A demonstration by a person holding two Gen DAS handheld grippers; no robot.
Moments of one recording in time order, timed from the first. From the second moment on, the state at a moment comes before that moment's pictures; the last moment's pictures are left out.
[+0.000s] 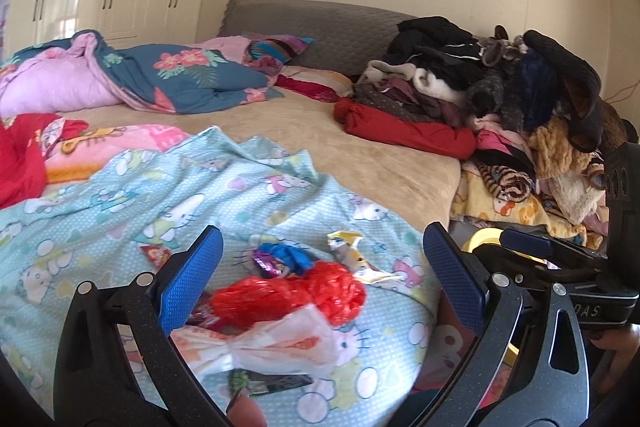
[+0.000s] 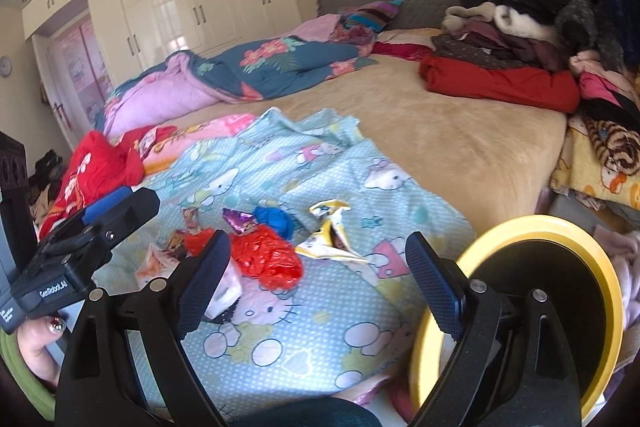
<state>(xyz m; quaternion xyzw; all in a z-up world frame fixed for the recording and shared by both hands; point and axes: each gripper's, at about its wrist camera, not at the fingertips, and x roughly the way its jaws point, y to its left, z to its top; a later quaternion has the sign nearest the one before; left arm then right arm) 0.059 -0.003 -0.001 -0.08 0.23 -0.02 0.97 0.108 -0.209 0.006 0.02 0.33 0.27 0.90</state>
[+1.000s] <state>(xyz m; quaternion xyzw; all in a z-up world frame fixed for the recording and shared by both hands) 0.046 0.110 -0.074 -0.15 0.33 0.05 0.93 0.161 -0.109 -0.054 -0.11 0.41 0.31 0.85</state>
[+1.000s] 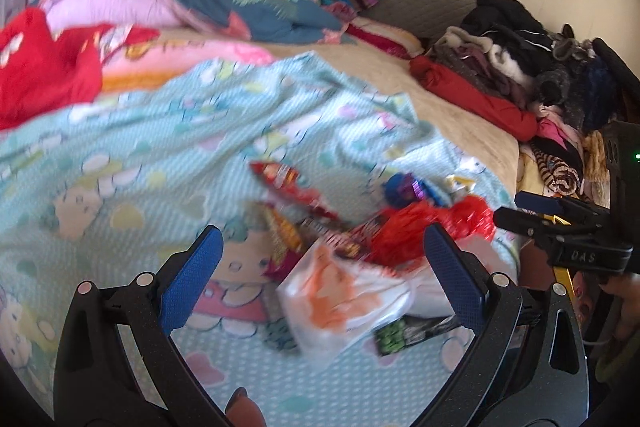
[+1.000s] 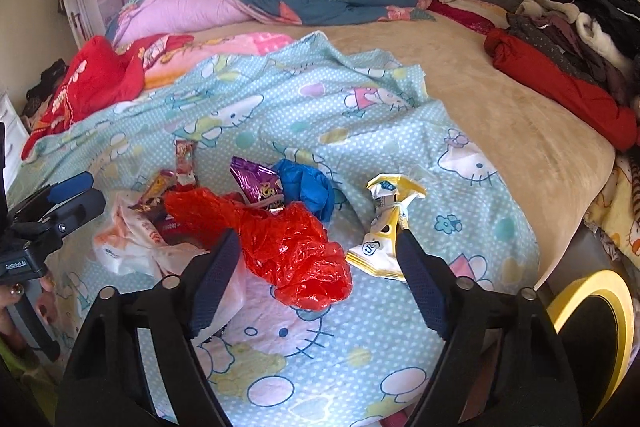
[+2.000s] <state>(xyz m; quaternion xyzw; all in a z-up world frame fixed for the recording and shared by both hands) 0.029 0.097 -0.056 -0.18 0.35 -0.03 0.92 0.152 -0.114 -0.022 -0.06 0.39 0.37 0.84</state>
